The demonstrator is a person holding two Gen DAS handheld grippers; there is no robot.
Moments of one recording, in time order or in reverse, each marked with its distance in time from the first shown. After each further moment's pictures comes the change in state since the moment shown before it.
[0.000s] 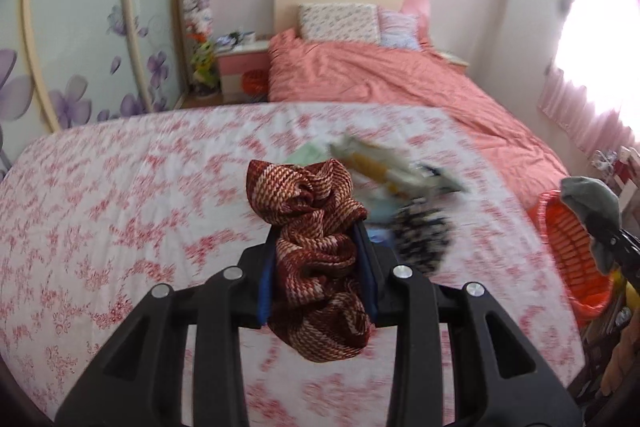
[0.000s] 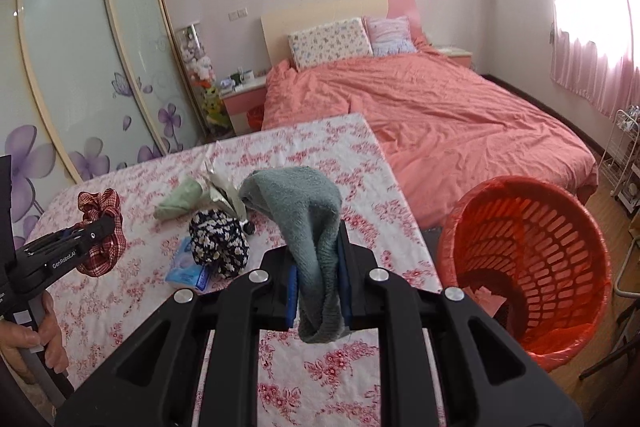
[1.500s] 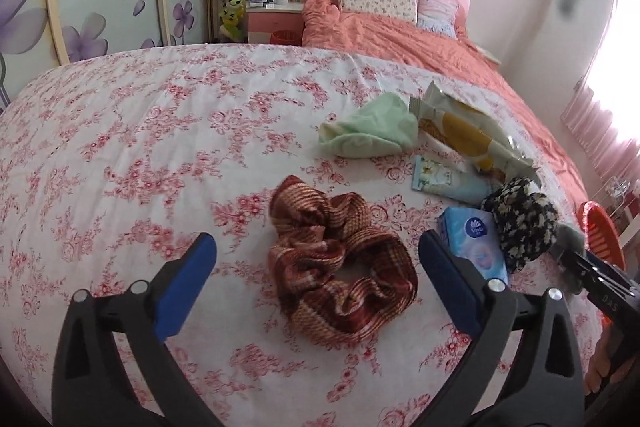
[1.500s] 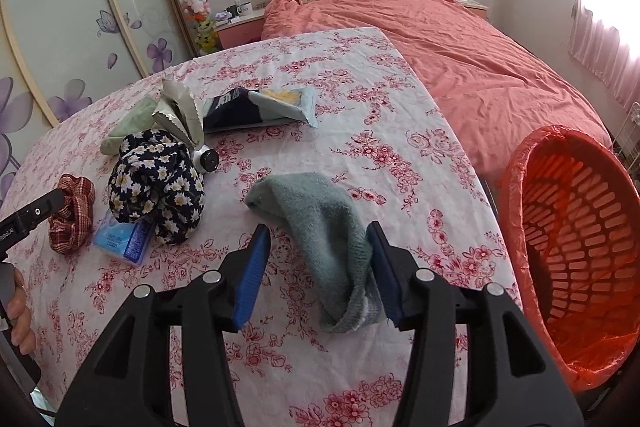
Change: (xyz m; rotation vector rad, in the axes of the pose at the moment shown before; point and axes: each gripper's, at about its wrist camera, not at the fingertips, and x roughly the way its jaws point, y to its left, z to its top) left arm 0.074 0.068 -0.030 -0.147 0.133 0.068; right arm 0.111 0.012 -0.036 -0.059 0.253 -0.028
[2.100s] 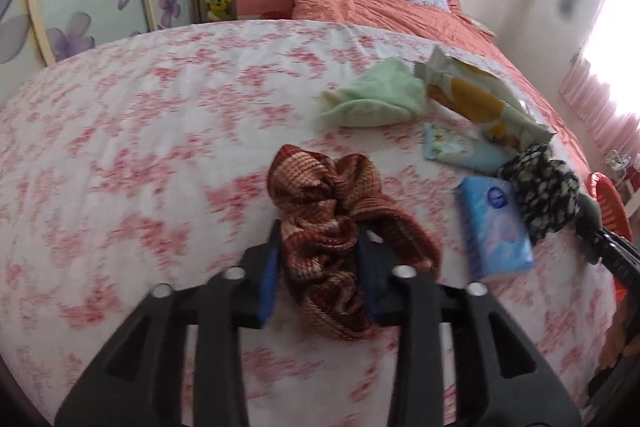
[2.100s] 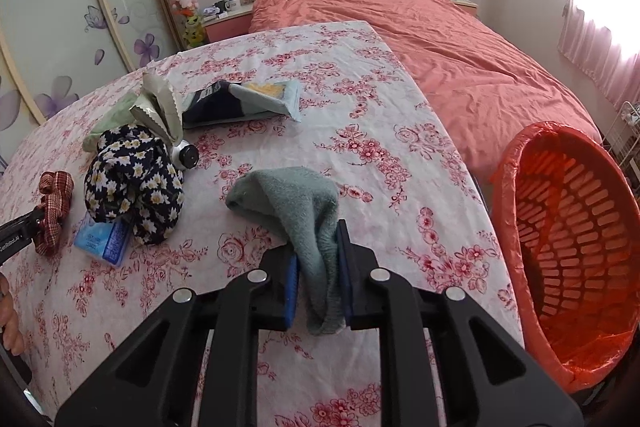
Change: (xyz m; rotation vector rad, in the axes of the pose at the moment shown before) left arm 0.016 0.012 -0.005 0.046 0.067 -0.017; right arm 0.001 -0.004 -0.002 0.004 0.014 -0.038
